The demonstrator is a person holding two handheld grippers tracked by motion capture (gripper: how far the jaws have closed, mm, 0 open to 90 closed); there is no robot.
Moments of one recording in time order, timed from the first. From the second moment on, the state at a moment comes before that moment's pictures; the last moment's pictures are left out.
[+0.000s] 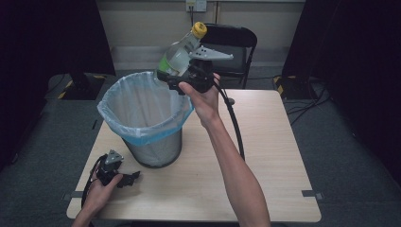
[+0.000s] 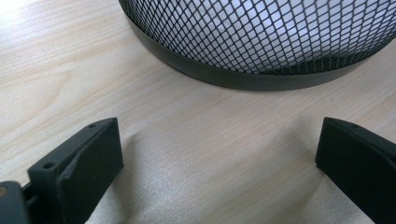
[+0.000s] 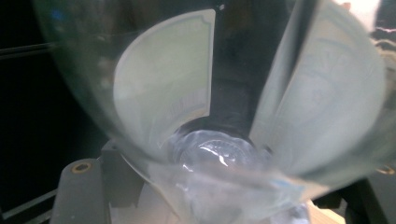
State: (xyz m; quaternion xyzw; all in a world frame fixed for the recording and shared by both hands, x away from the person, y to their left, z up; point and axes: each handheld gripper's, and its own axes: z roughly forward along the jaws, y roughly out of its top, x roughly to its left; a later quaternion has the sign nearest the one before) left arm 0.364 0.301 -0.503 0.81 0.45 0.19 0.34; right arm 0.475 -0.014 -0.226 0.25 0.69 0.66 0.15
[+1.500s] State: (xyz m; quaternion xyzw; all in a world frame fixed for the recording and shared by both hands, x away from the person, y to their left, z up) left arm 0.363 0.303 -0.503 0.81 0.44 0.19 0.34; right arm 0.496 0.025 -0.243 0.25 0.72 0.63 0.13
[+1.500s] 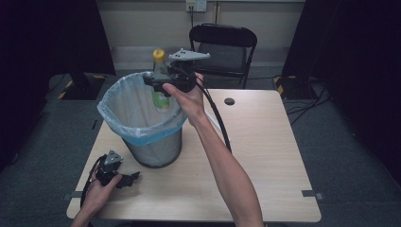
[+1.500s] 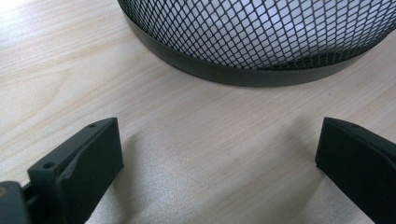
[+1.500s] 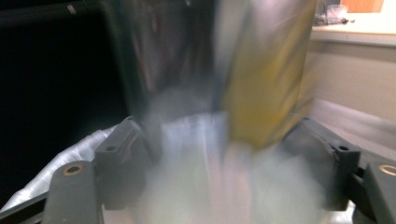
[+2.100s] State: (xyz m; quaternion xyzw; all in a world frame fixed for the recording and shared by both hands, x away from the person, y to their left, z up) left arm 0.361 0.303 -0.503 0.81 0.45 0.18 0.34; right arm 0.498 -0.008 -0.238 0.27 0.70 0.64 0.15
